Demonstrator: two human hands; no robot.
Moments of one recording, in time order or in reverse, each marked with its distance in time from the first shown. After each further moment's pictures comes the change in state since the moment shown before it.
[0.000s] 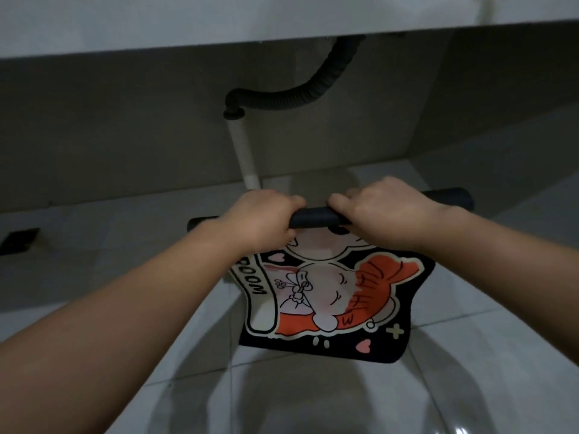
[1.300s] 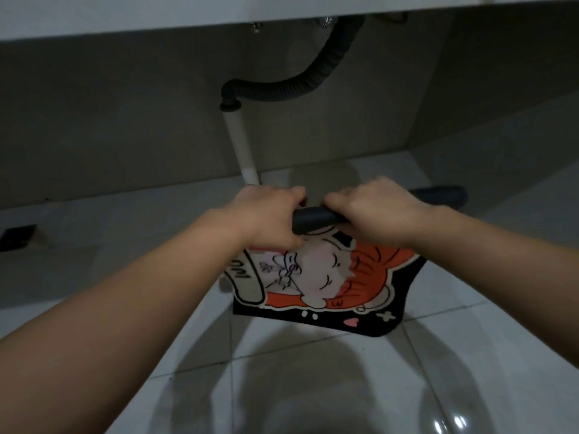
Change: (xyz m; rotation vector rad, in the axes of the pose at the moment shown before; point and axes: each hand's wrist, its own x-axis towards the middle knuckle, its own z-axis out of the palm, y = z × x) left_hand 0.006 0.006 0.001 0.024 -0.176 -0.094; right_hand 0.002 -0.006 0.020 0.116 0.112 0.021
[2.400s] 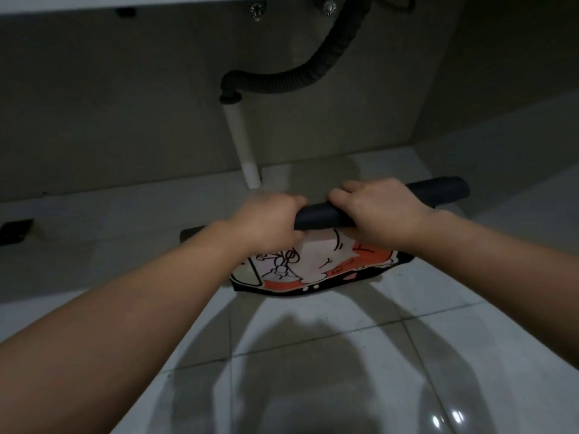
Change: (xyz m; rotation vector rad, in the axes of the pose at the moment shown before) left_hand 0.004 -0.001 0.027 -0.139 0.058 -0.001; right_hand 0.000 0.000 0.018 -0.009 0.009 0.087
